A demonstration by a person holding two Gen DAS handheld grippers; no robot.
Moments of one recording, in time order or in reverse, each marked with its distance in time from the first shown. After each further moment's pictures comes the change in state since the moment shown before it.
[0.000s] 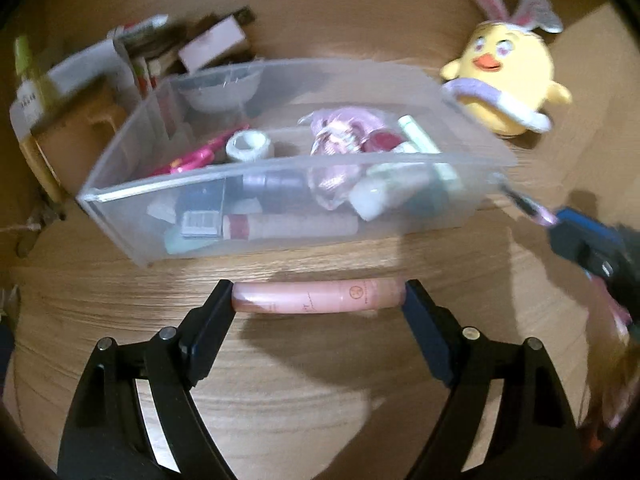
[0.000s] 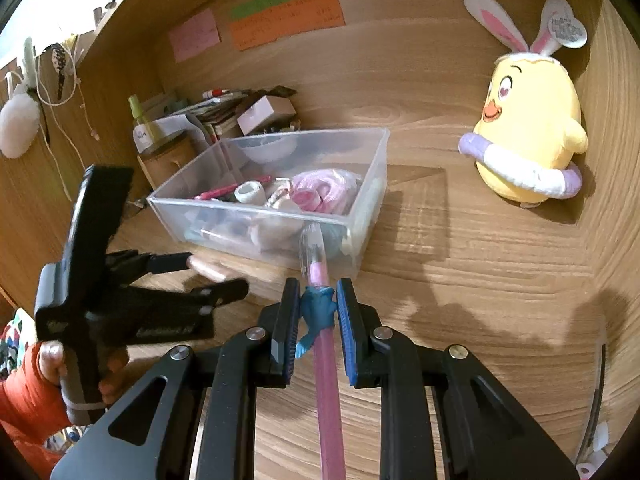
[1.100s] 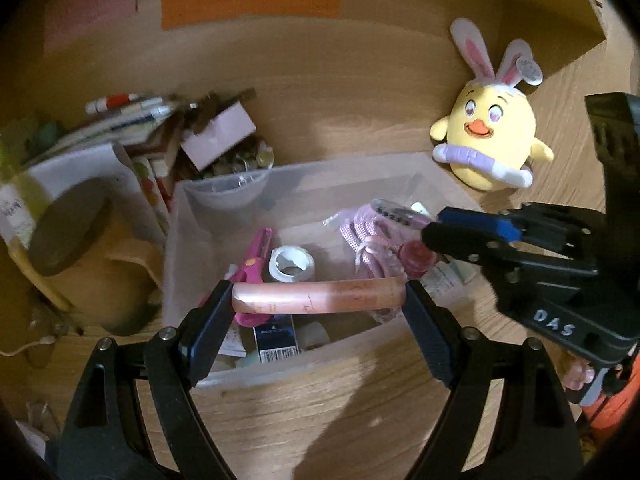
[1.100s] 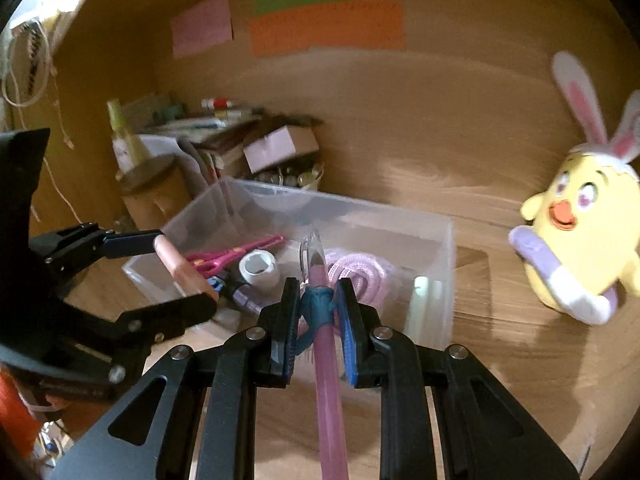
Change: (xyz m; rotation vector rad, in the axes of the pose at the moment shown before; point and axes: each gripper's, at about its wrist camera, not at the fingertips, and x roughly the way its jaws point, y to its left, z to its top) left arm 0.000 0.060 0.076 0.087 -0.099 -0.115; right arm 0.089 0.047 0.087 -0.108 0.032 -0.077
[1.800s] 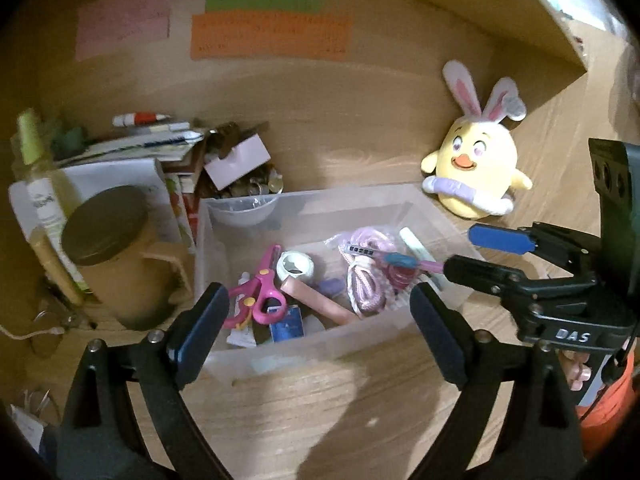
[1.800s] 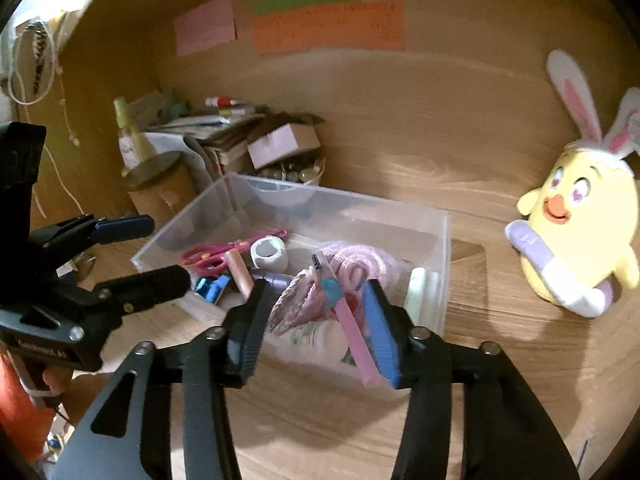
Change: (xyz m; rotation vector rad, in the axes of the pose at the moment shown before) left arm -0.051 0.009 -0.013 -0.034 -0.130 -0.028; right arm -0.038 0.001 -0.008 0.002 -0.034 0.007
